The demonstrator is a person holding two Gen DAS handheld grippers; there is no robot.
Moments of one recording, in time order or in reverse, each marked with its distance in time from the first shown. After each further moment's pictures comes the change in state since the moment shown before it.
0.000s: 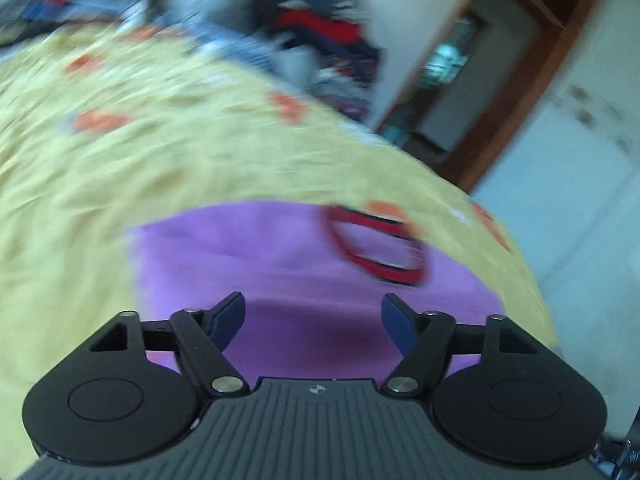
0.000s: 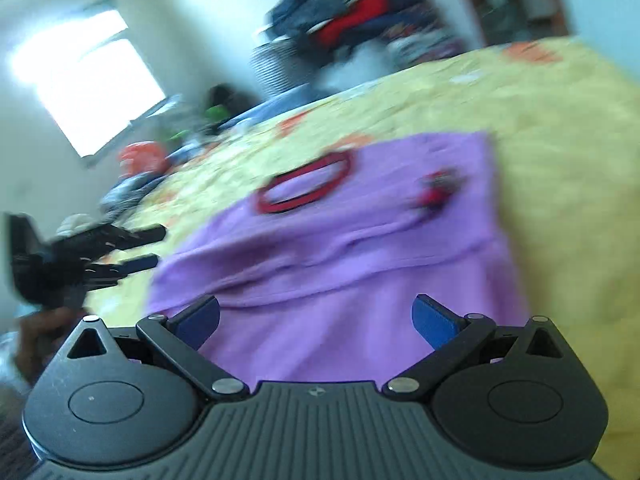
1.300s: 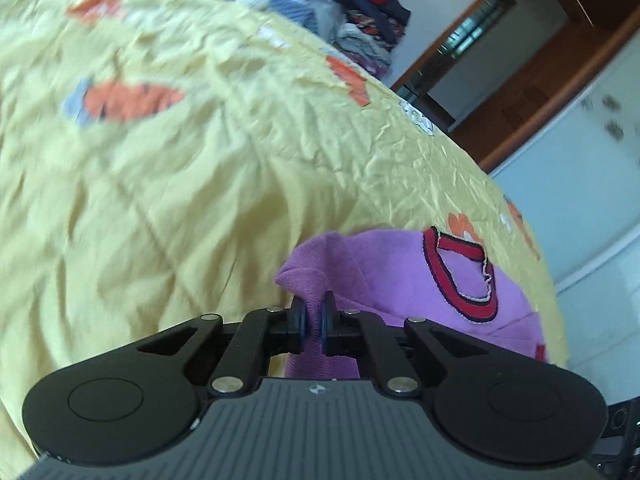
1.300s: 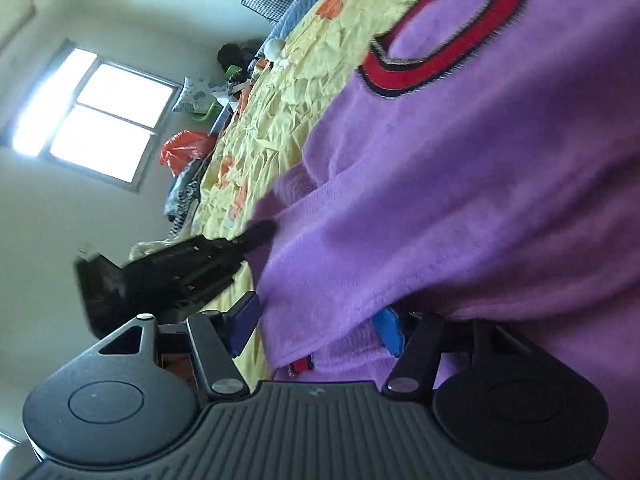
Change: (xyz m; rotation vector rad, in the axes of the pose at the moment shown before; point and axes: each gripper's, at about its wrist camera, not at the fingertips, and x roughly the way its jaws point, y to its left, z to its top) left arm 0.074 0.076 0.080 0.022 0.154 -0.036; right arm 0.203 0.068 -0.002 0.364 0.200 0.155
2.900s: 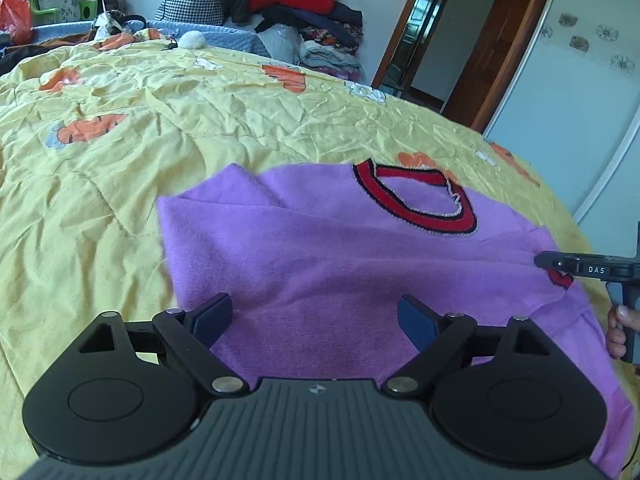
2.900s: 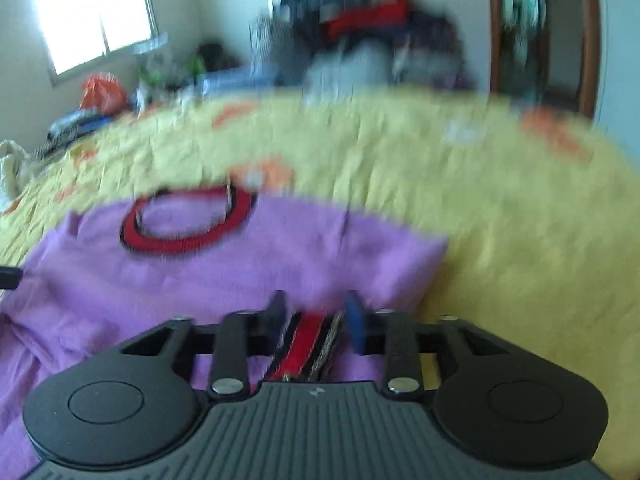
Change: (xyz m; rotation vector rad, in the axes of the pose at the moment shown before) left arm -0.017 -0.090 -0.101 0.261 -0.092 0.118; right arm -0.155 -0.095 0.116 -0.632 -0.151 -0.490
